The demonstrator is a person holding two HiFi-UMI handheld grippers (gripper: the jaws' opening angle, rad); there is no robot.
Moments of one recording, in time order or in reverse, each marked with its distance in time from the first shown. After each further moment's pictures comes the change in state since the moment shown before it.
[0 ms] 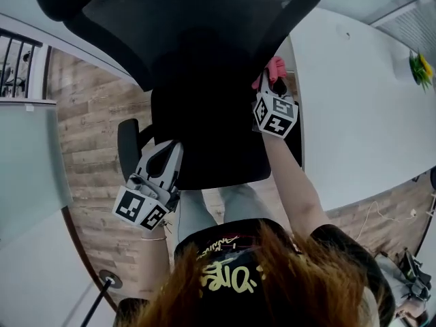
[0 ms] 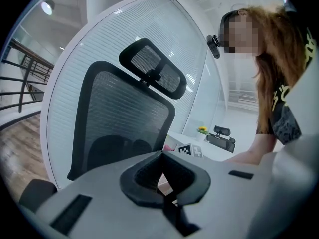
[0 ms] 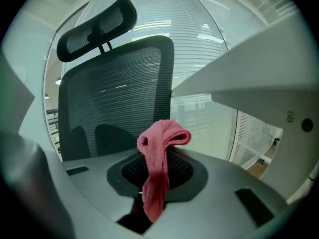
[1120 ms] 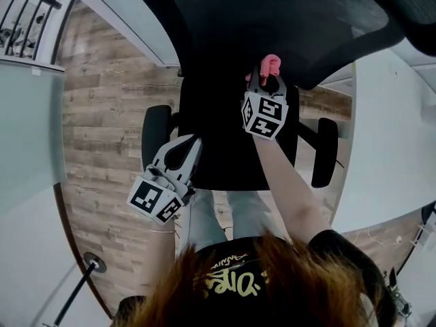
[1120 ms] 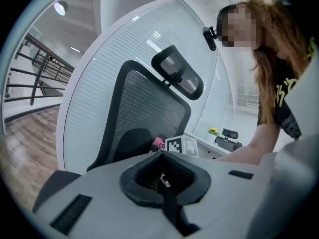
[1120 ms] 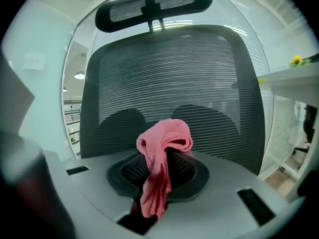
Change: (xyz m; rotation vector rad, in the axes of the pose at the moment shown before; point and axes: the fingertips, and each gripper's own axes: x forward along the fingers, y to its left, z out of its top) left arm -0.032 0.092 -0.037 -0.065 -0.029 0.075; right arm 0.054 0.183 -0.036 -0.112 -0.021 0.148
